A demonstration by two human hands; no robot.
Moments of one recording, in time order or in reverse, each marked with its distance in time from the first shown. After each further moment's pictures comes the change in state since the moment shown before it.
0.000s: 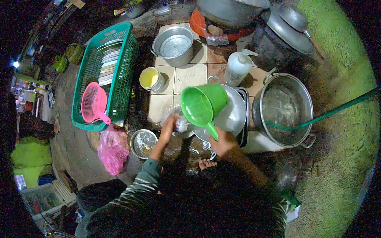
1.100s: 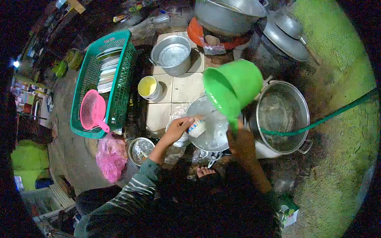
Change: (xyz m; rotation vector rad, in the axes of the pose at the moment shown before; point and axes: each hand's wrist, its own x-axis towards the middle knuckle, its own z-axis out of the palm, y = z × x) left_hand 0.003 0.075 0.042 0.078 -0.352 0.267; right_hand 0.015 -0.006 -0.061 -0.232 0.252 0.022
